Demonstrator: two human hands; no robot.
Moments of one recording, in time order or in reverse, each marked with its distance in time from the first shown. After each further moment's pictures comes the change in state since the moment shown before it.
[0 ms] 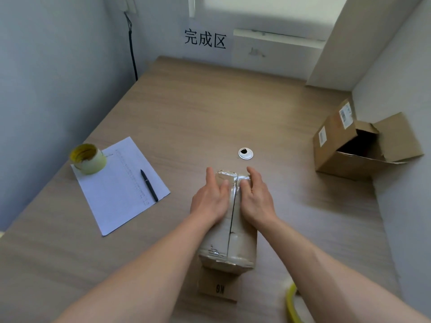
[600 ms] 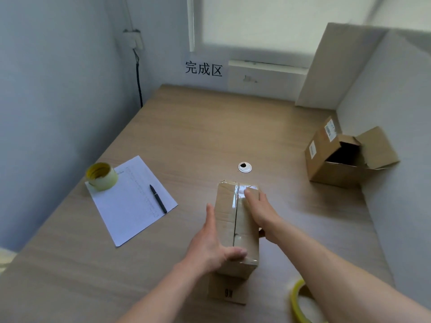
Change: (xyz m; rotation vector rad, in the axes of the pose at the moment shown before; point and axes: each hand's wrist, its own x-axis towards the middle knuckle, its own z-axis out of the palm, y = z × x) left_hand -0.096 -0.038 -0.019 -0.170 -0.263 0.002; right_hand -0.037 -0.027 -0.022 0.284 -0.209 0.394
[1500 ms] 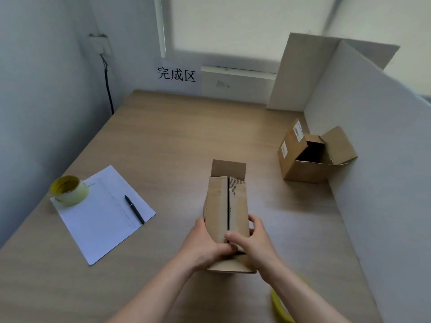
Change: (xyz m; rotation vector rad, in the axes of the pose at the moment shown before) left_hand 0.004 0.034 0.007 -0.159 -0.074 -0.035; right_hand -0.059 0.056 -0.016 0.064 0.094 -0.151
